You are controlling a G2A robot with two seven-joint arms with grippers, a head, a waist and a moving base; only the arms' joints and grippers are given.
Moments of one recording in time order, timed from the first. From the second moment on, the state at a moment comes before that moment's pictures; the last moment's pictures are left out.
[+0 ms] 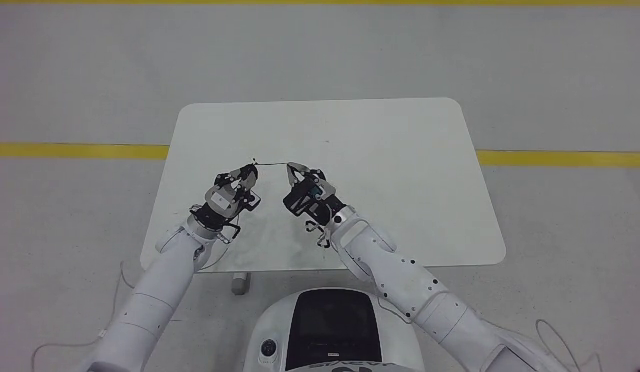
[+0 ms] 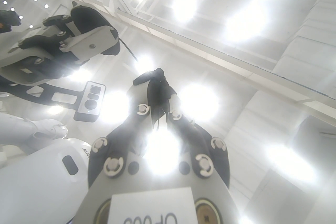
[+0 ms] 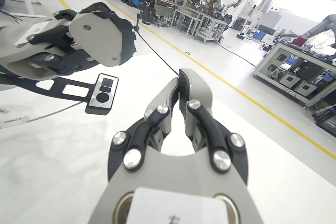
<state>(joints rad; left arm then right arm) 1.29 -1.13 -1.17 -1.07 -1.57 0.34 -1.18 -1.20 -1.41 0.72 -1.33 -1.57 0.12 -0.25</state>
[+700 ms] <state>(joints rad) 1.29 -1.13 -1.17 -1.07 -1.57 0.34 -1.18 -1.20 -1.41 0.71 -1.33 -1.57 0.12 -0.24</state>
